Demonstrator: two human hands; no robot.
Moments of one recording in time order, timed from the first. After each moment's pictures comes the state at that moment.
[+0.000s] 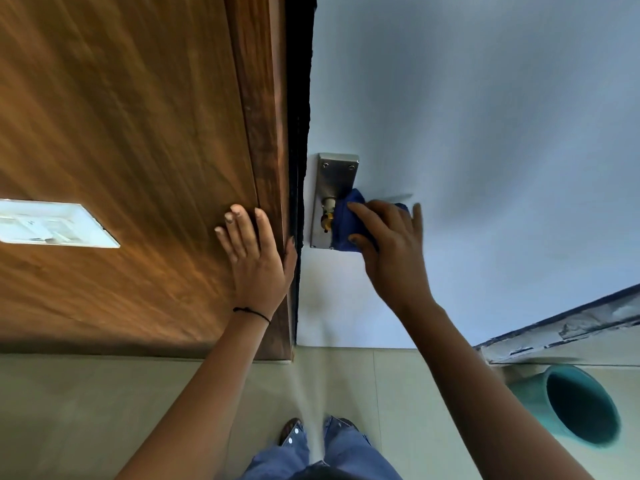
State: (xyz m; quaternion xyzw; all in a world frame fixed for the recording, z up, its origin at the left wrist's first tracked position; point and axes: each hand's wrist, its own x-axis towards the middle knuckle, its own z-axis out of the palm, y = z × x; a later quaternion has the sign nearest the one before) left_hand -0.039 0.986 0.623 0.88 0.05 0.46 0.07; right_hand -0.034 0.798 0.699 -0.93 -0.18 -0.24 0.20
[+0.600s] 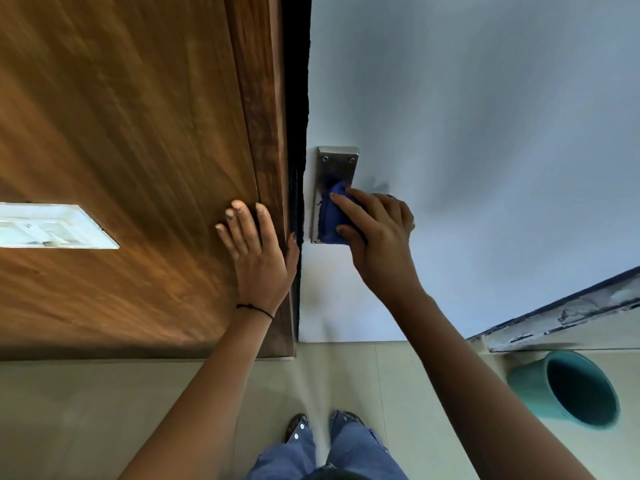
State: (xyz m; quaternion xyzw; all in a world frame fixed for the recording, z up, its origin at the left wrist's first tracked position) left_hand -0.039 0.988 0.621 0.88 0.03 0.46 0.08; right_hand -0.036 0.815 0.695 -0.92 -0.19 -0.26 0.22
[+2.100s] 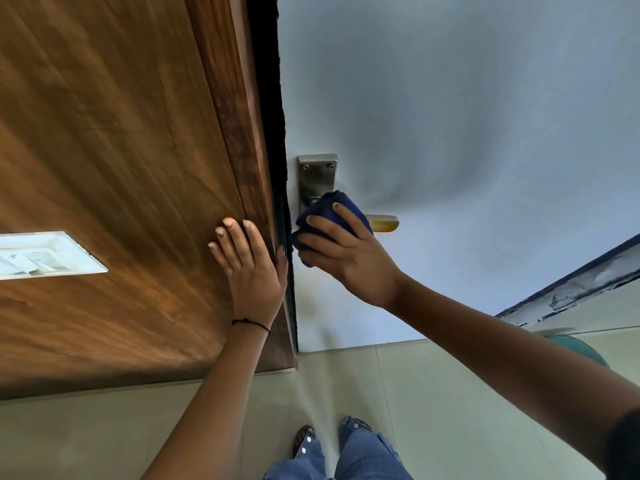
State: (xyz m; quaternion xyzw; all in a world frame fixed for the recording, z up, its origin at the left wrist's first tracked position) left_hand -0.042 0.985 0.617 0.89 0.02 0.45 0.07; right_hand -0.033 0.807 0.683 -0.84 -0.44 -0.30 -0.06
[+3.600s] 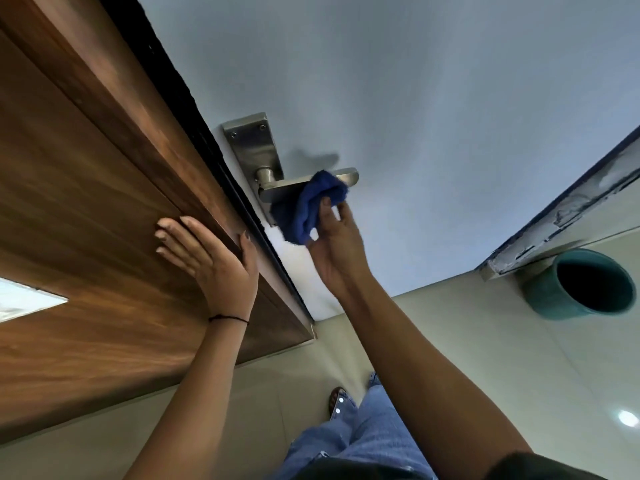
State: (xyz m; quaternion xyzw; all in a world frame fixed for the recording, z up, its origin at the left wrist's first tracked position) left_hand -0.043 0.982 0.625 0.90 0.03 0.41 0.11; right_hand -0.048 0.835 0.661 -0.22 0.14 0.00 0.97
